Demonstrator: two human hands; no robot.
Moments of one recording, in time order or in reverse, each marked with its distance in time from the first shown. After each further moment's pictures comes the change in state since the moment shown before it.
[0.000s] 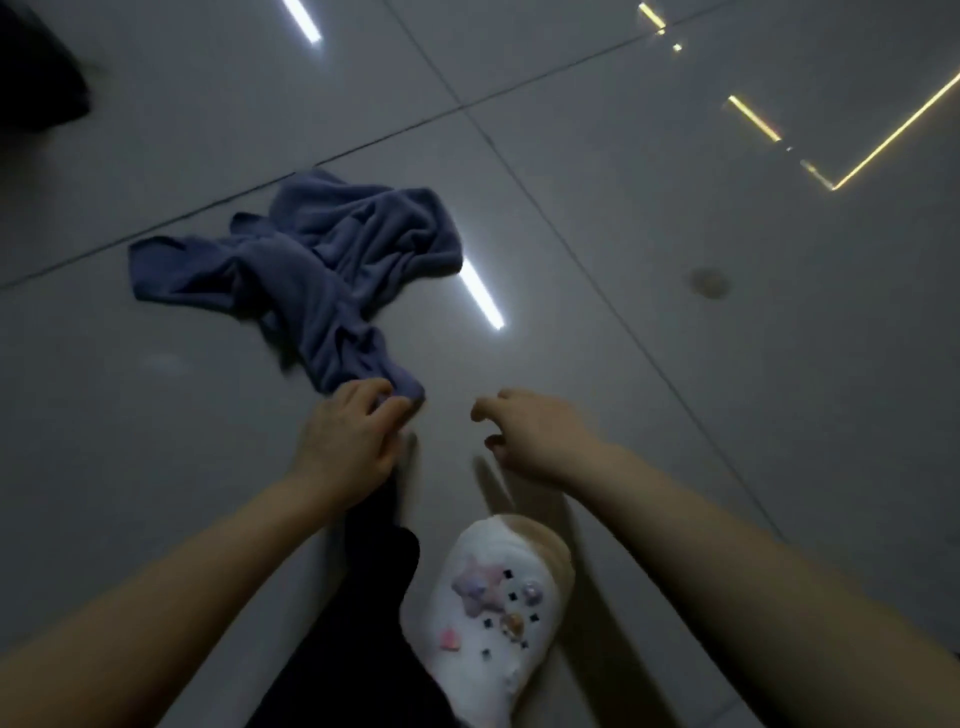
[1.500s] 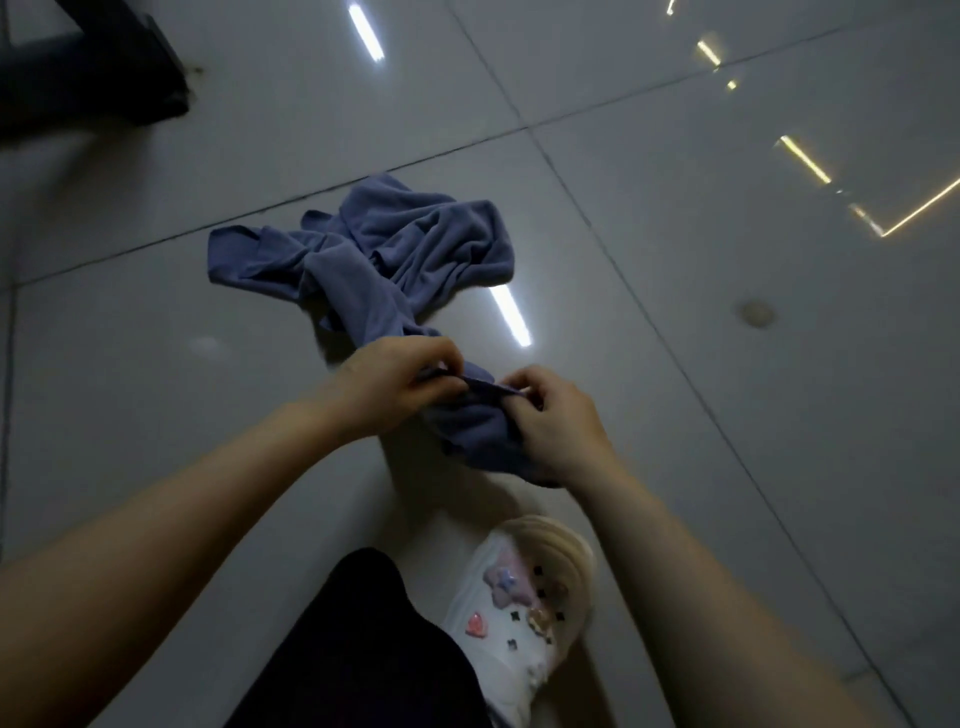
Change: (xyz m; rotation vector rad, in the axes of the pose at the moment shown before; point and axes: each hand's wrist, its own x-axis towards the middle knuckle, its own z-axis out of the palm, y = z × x) left_hand 0.019 -0.007 -0.071 -0.371 -0.007 0.063; right_hand -0.005 -0.042 -0.002 0.766 0.402 0.153
